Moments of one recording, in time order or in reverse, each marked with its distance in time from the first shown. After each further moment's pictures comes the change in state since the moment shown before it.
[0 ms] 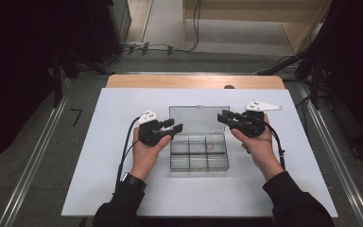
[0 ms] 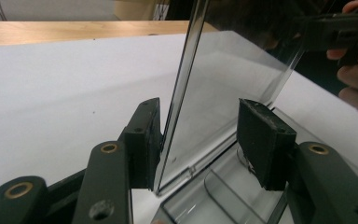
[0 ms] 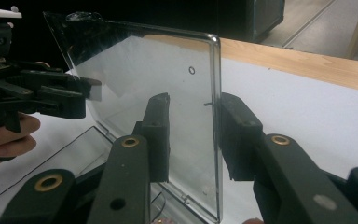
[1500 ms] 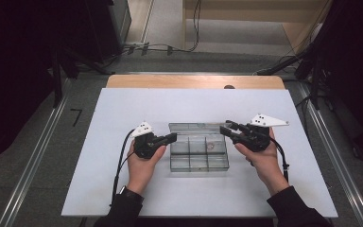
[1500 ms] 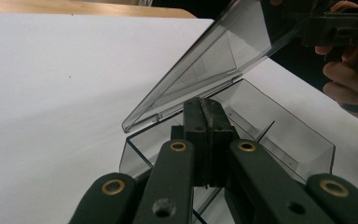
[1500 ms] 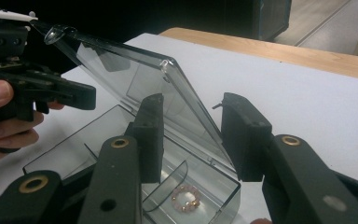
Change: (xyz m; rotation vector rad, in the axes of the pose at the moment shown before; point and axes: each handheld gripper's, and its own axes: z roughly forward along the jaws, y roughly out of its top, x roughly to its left) left arm -0.010 -0.024 -0.021 0.010 -0.074 -0.037; right arm 0.020 -0.025 -0.025 -0.026 0.019 -0.031
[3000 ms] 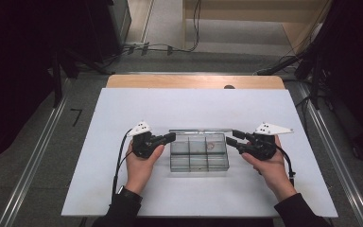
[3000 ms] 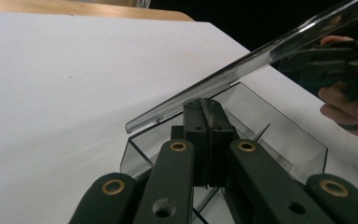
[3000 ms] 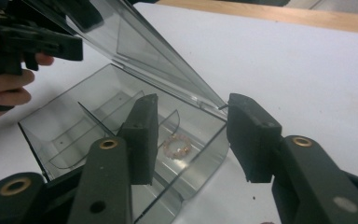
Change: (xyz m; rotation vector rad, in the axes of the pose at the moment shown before) left arm 0.003 0.002 -0.004 -0.009 -0.018 -0.018; right arm -0.008 -0.027 -0.016 0.086 -0.008 0.025
